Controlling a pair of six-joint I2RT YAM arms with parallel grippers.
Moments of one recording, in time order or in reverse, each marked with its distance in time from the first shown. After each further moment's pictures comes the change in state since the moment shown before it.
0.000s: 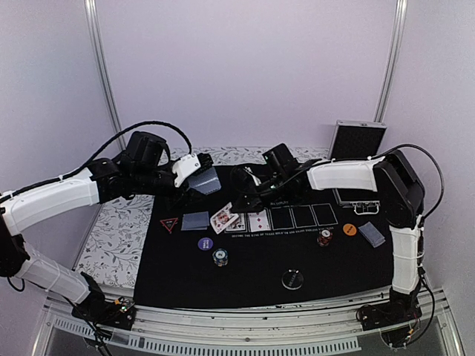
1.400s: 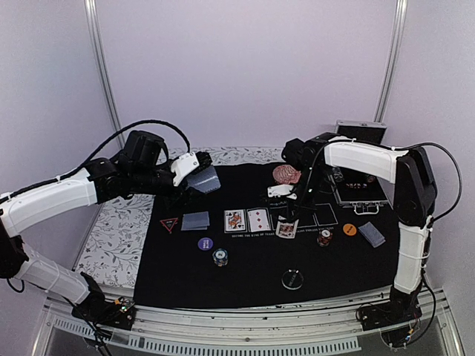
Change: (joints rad) left arm 0.000 -0.016 0.000 0.001 0.003 -0.003; right arm -0.092 -0.129 0.164 -0.972 0.574 -1.357
